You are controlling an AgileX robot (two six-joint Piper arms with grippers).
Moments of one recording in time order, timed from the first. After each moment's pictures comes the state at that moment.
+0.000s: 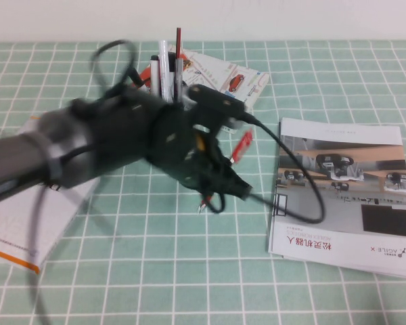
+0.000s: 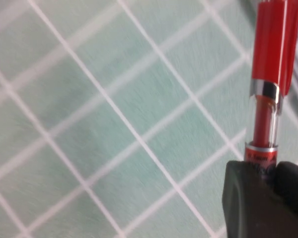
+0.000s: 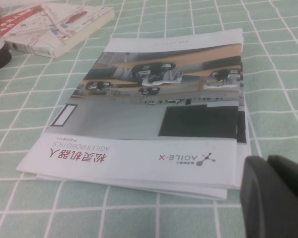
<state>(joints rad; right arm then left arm) 0.08 -0.02 0.03 0.17 0.34 -0.02 -0.73 1.81 -1.35 -0.03 0.61 0.03</state>
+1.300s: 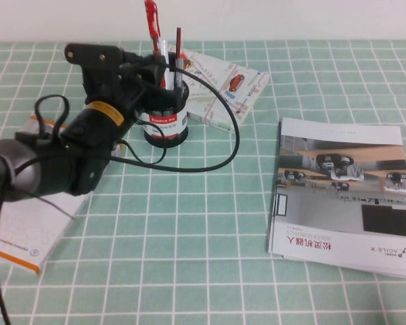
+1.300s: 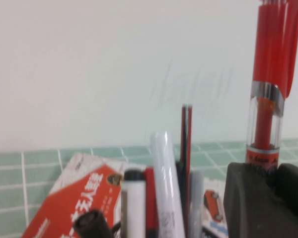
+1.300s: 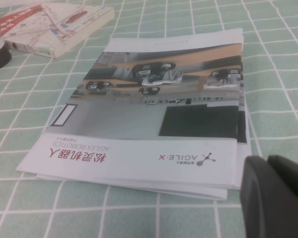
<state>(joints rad) 0.08 -0.02 0.03 0.17 0.34 -0.02 -0.43 1.87 -1.06 0.08 -0.74 -0.22</state>
